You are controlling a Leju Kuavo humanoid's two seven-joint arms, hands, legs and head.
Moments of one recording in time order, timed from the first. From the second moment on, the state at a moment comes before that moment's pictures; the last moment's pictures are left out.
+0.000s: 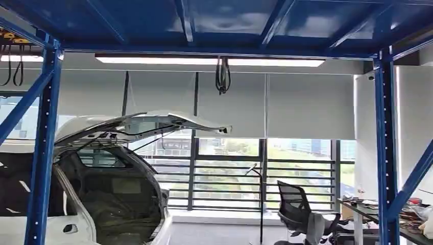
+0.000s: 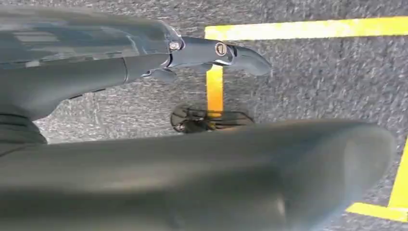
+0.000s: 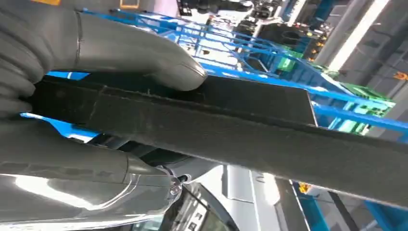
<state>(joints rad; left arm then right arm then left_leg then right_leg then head) -0.07 -0.10 1.27 -0.23 -1.14 -0.07 -0.48 -0.20 -0.07 0.44 -1.92 -0.16 0.45 -0.52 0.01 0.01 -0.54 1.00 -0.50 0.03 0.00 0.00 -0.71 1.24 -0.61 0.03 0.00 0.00</state>
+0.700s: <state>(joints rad) -0.07 -0.10 1.27 -0.23 -1.15 -0.07 -0.48 -0.21 -0.06 0.44 -1.92 -0.18 0.47 -0.52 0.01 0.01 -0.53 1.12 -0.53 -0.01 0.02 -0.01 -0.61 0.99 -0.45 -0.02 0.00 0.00</state>
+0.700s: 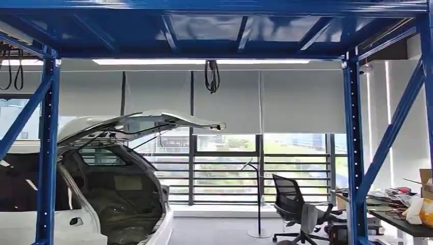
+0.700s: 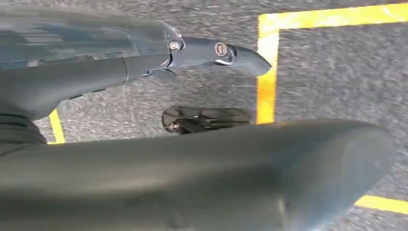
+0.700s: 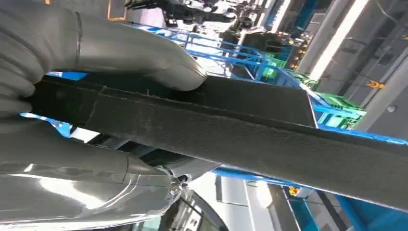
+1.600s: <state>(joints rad) -0.06 -0.09 1.29 -0.23 -1.16 -0.06 -0.28 -0.22 -0.06 0.45 -1.90 -0.20 0.49 -0.51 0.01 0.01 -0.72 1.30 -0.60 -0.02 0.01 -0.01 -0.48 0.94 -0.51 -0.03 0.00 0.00</state>
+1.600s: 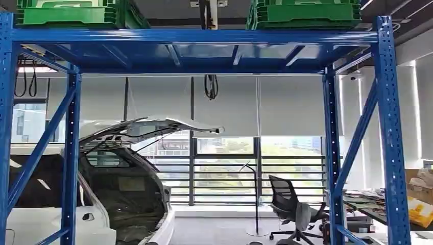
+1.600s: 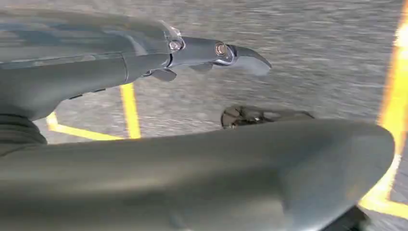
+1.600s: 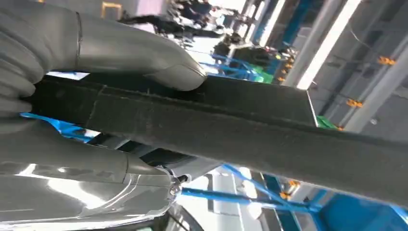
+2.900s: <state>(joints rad) -0.05 -0.01 1.35 -0.23 -1.14 0.02 -0.23 -0.21 -0.08 0.48 -1.85 -0.06 0.44 -0.57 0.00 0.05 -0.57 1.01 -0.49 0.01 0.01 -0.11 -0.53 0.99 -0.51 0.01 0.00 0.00</state>
